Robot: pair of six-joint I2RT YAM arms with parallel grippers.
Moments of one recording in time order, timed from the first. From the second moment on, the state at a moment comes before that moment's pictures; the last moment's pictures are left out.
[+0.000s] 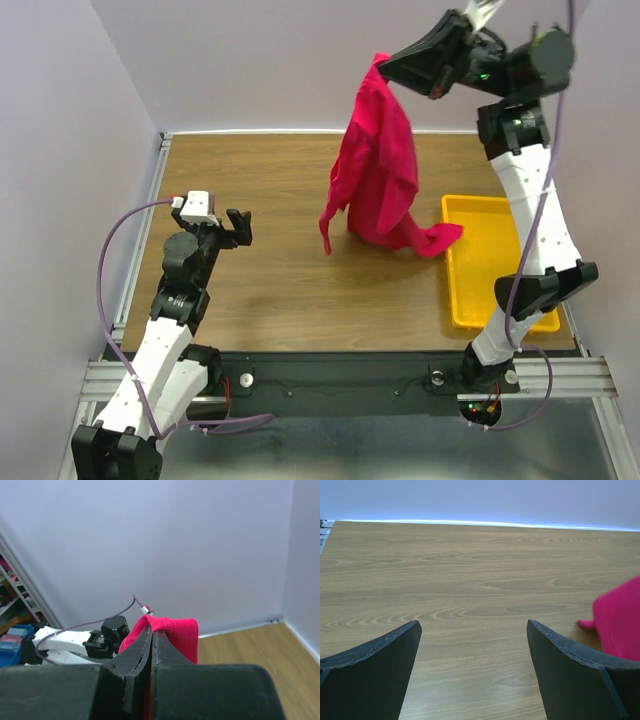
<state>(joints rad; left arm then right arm) -0.20 0.68 0.48 0.16 -0.02 -0.15 0.23 1.72 2.25 0.28 -1.11 0.91</state>
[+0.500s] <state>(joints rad) -0.21 0.64 0.48 0.15 -0.09 -0.14 0.32 1.76 1.98 -0.21 -0.88 0.26</state>
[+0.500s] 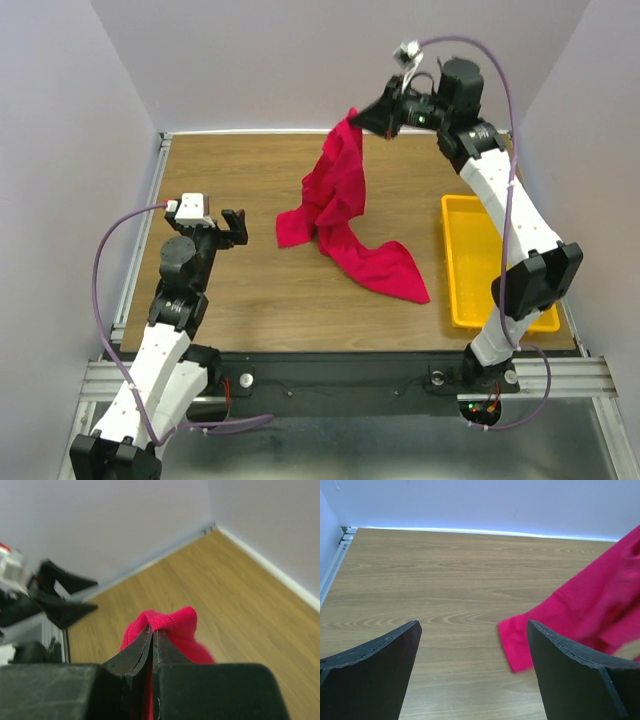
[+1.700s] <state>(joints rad) -0.21 0.57 0.48 0.14 -0.05 -0.14 0.15 1.47 0.98 -0.59 0.20 -0.06</state>
